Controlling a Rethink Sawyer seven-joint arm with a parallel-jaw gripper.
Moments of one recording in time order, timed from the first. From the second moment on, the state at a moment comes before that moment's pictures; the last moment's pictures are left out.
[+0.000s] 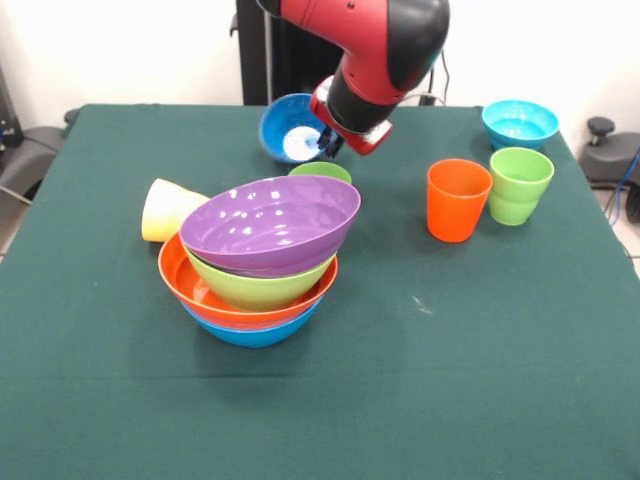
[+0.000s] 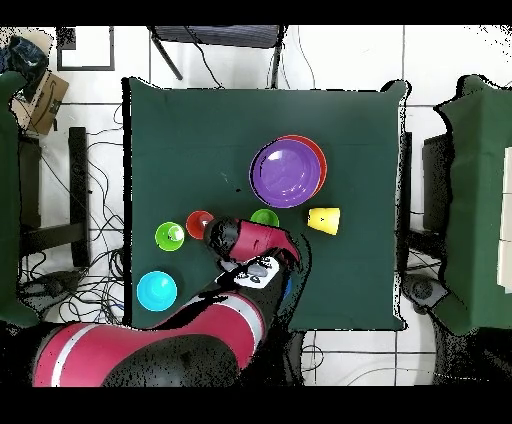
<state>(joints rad) 0.13 -0.24 -0.42 1.65 0.19 0.67 2.11</state>
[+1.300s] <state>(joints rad) 0.21 -0.36 -0.49 1.66 0.20 0.74 2.11</state>
